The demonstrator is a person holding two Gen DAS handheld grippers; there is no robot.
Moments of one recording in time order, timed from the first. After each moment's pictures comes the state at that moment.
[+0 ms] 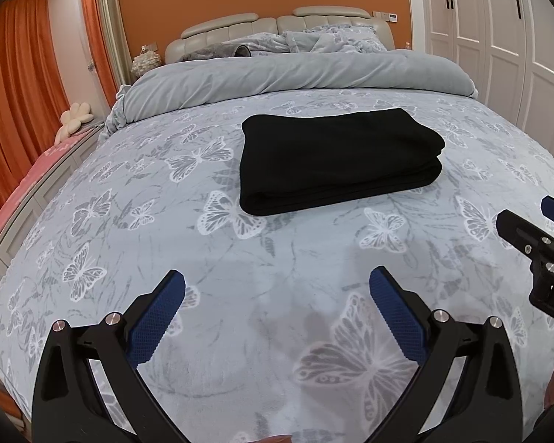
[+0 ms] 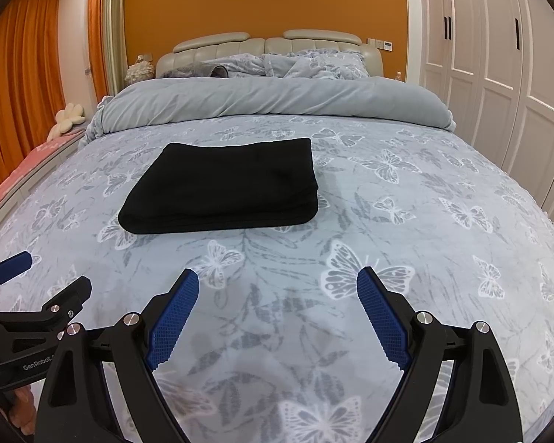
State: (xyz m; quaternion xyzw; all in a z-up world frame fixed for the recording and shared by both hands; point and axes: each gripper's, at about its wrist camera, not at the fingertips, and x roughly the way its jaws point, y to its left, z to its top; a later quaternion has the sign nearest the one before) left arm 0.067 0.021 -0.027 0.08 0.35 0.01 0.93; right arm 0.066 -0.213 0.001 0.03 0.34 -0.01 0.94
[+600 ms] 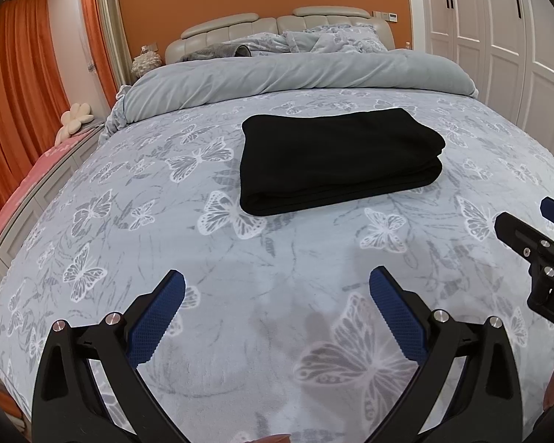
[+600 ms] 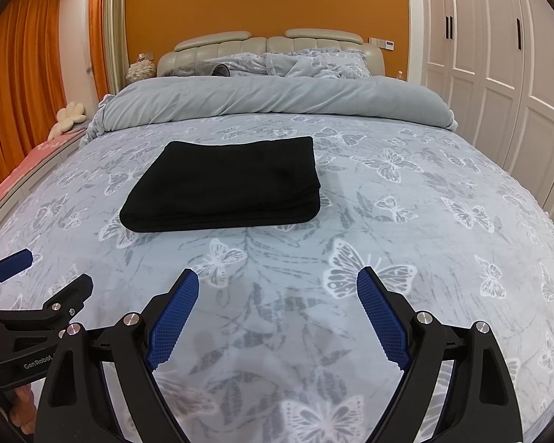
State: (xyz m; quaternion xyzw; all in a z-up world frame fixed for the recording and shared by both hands) left arm 0.067 0.022 -0.027 0.08 0.35 0.01 0.93; right arm 0.066 -0.212 0.001 0.03 0.34 0.00 0.94
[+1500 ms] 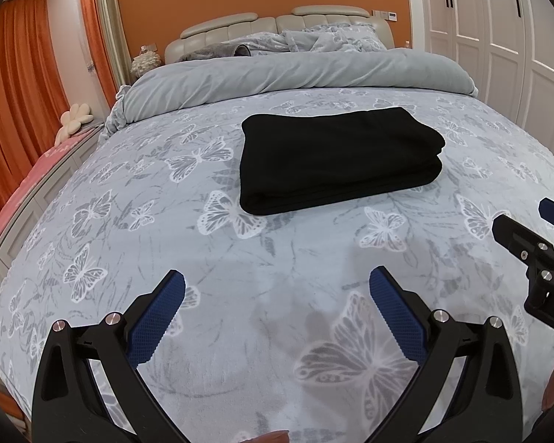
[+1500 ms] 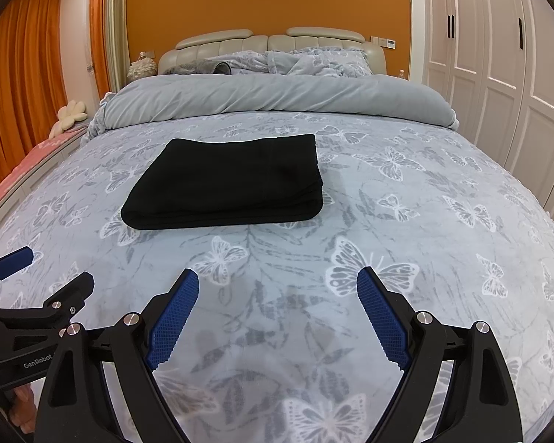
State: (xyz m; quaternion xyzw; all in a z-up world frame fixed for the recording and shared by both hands) left arm 0.066 0.022 -0.028 0.08 0.35 0.01 0.93; right arm 0.066 -0.211 -0.001 0.03 0.34 0.00 0.94
